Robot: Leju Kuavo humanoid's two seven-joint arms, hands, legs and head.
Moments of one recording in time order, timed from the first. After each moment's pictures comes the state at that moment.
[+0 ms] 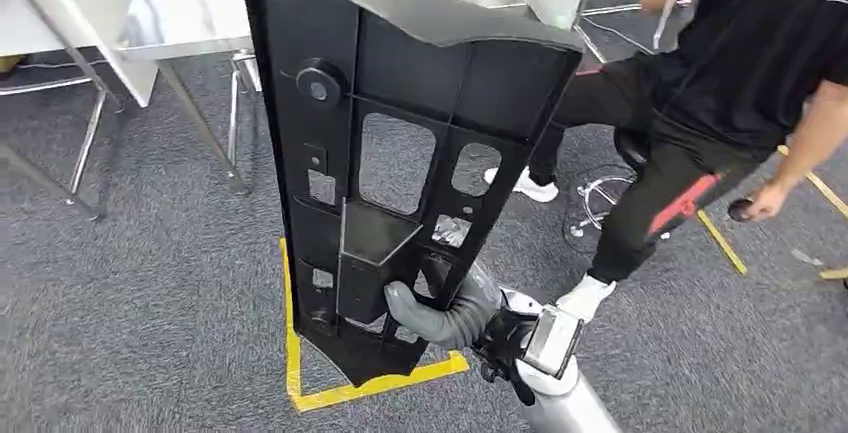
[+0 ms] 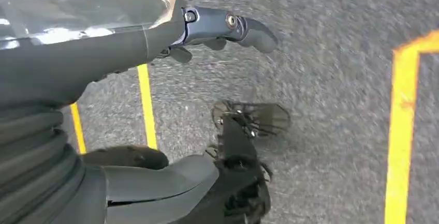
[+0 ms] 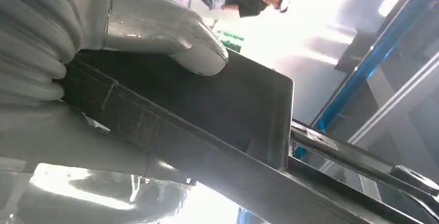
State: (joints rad) left arm -0.04 0.04 -0.28 -0.16 0.34 0.23 -0.20; right arm -0.18 0.03 0.51 -1.44 -0.04 0.33 -0.59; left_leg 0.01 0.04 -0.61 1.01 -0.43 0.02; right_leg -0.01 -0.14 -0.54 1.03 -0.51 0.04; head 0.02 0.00
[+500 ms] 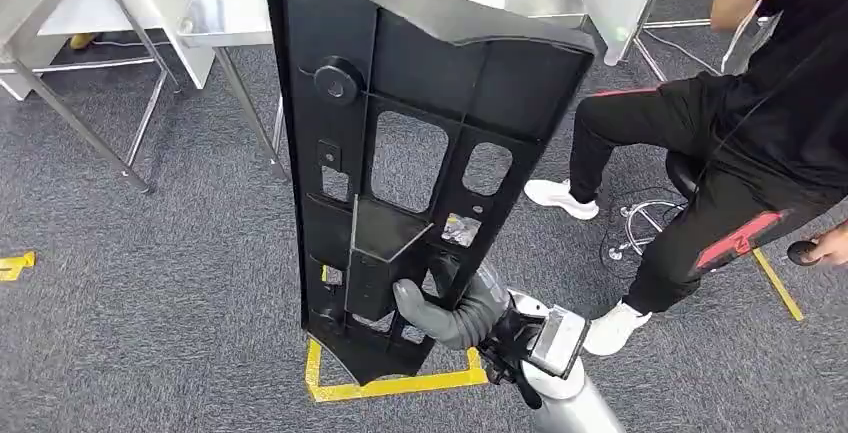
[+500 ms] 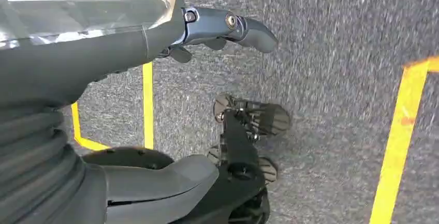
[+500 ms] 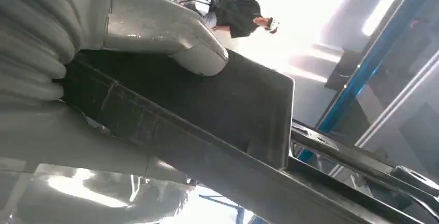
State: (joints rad) left arm -0.04 0.04 -0.28 -0.16 0.35 0.21 -0.21; right arm -0.17 0.01 0.52 -1.44 -0.06 0.31 -0.59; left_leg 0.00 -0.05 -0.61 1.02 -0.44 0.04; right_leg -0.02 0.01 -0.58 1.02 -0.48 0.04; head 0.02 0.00
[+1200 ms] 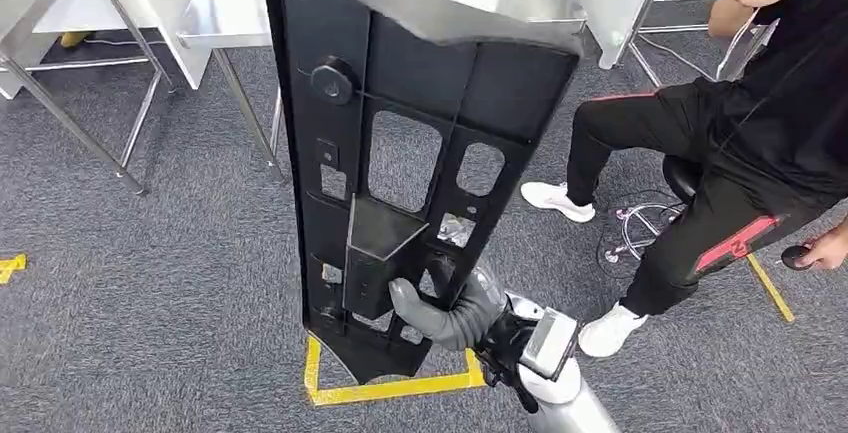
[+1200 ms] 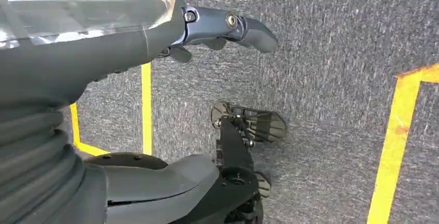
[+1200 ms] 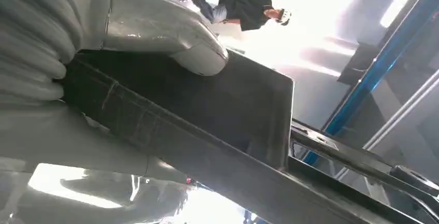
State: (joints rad) left arm -0.04 0.03 -0.28 -0.16 0.34 0.22 -0.21; right arm -0.16 0.02 0.52 -1.44 -0.03 0.27 -0.57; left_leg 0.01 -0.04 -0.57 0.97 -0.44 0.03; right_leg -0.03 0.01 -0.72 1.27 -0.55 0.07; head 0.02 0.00
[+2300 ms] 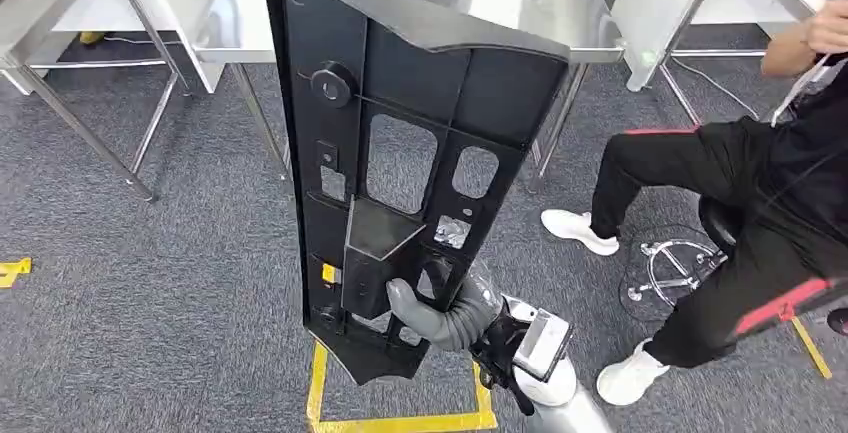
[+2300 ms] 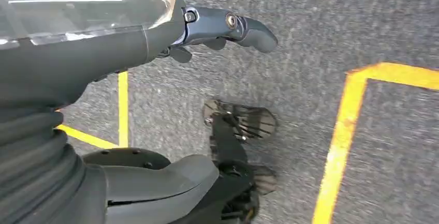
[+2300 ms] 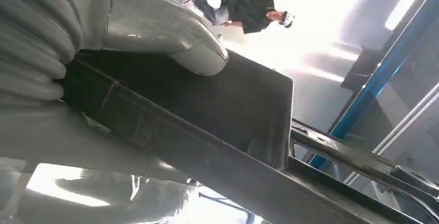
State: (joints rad) left arm -0.03 0.03 -0.28 -0.16 0.35 0.23 -0.22; right arm -0.16 0.03 0.52 -1.42 -0.01 0.26 -0.58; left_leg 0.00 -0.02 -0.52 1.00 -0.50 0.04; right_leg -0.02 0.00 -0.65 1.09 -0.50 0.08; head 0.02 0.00
